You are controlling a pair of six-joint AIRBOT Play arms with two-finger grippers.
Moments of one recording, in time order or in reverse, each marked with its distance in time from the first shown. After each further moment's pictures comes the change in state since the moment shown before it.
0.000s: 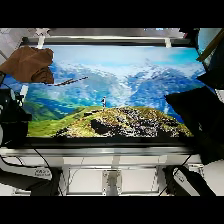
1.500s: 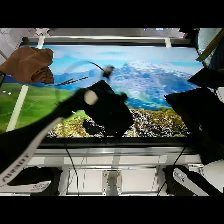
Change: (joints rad) left arm -1.028 0.196 0.063 -0.797 0.758 -0.132; right arm 0.001 -0.140 -0.089 -0.058 -0.064 -0.096
